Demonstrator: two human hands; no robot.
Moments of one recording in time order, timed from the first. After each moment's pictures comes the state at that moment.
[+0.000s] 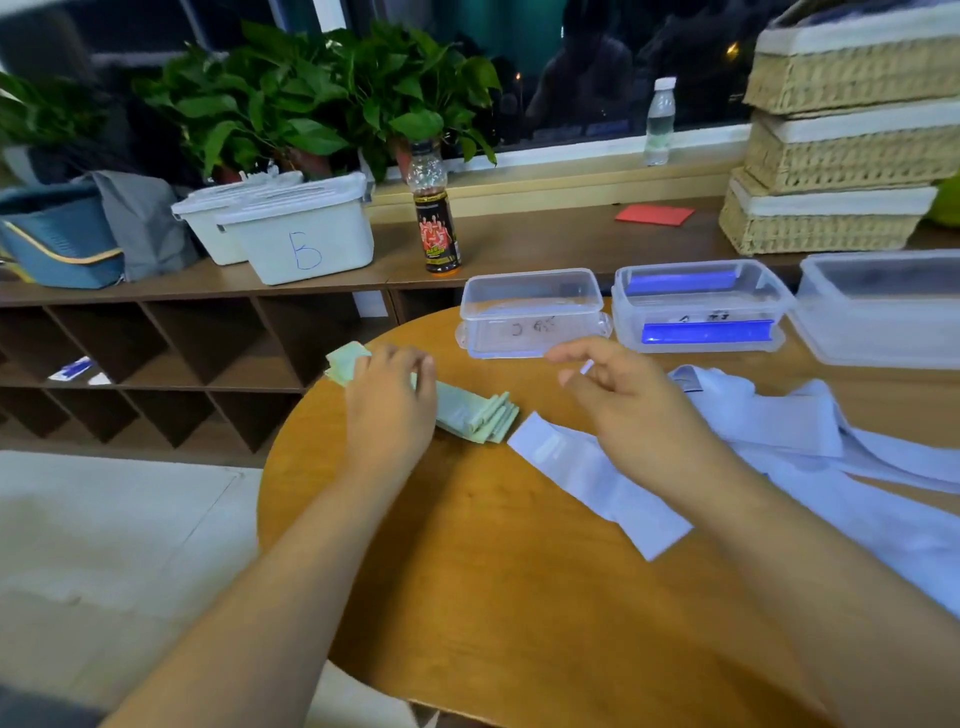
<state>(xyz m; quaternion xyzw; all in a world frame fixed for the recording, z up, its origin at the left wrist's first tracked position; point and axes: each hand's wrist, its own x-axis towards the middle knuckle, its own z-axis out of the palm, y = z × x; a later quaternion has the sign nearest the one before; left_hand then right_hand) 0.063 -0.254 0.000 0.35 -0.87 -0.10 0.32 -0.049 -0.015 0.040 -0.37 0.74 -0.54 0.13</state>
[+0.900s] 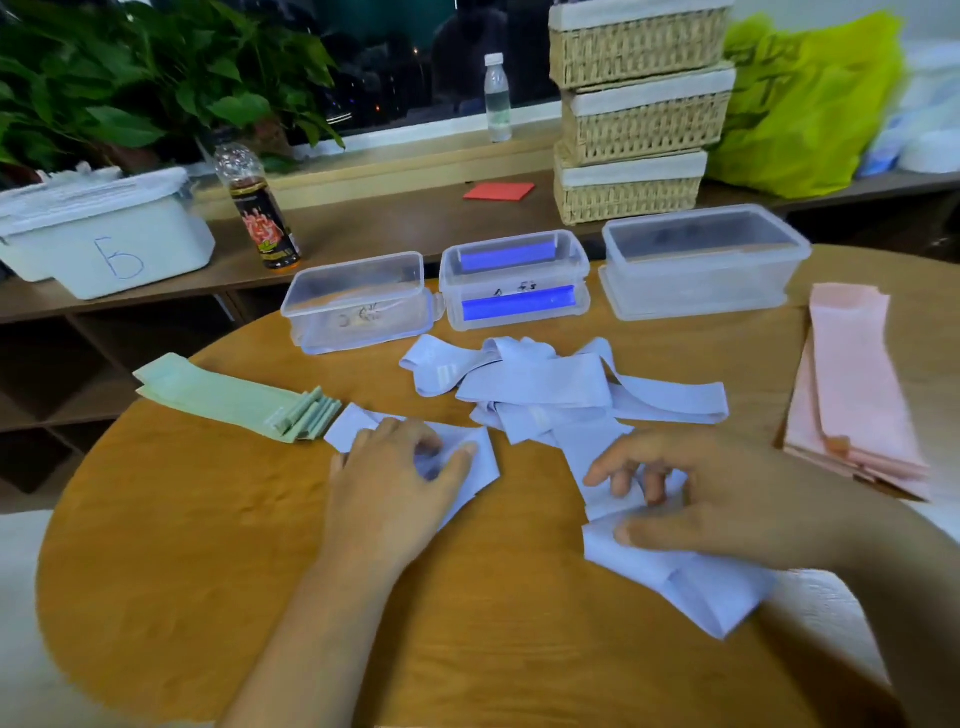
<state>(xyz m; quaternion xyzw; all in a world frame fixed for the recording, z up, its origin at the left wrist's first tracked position) 0.022 -0.043 -0.028 0.27 -0.93 -0.17 0.18 -0.112 0.237 0.025 -0.43 0.81 -0.31 0.24</state>
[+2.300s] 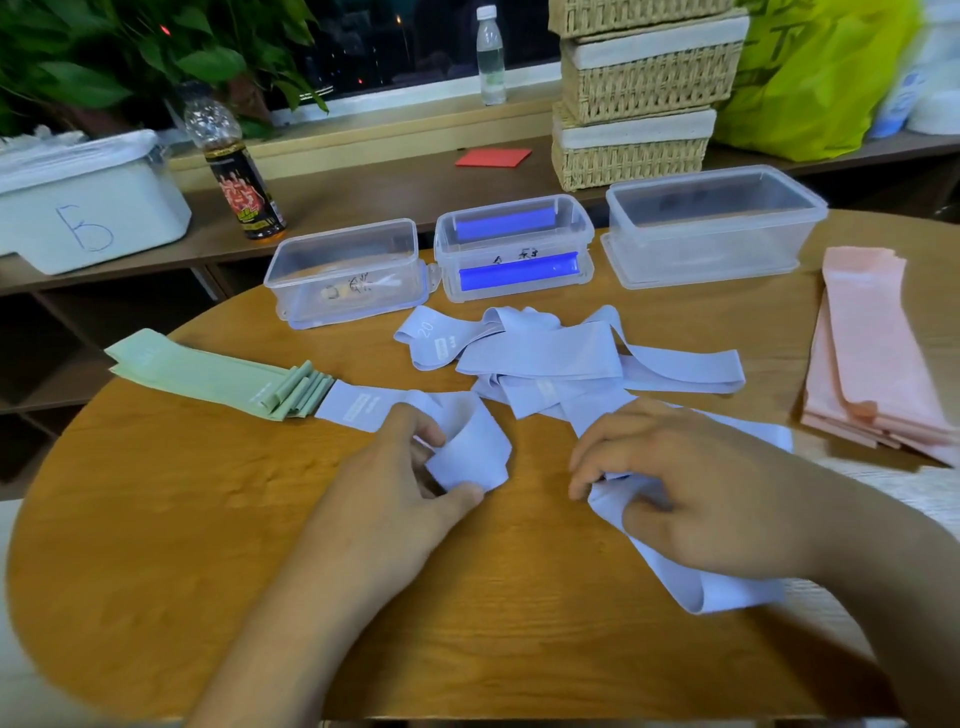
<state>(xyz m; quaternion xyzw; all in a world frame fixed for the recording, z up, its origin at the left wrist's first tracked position) 0.060 -0.019 0.009 0.27 -0.90 -0.34 0.08 -0.092 0.213 0.014 -0.54 0.81 -0.19 0.13</state>
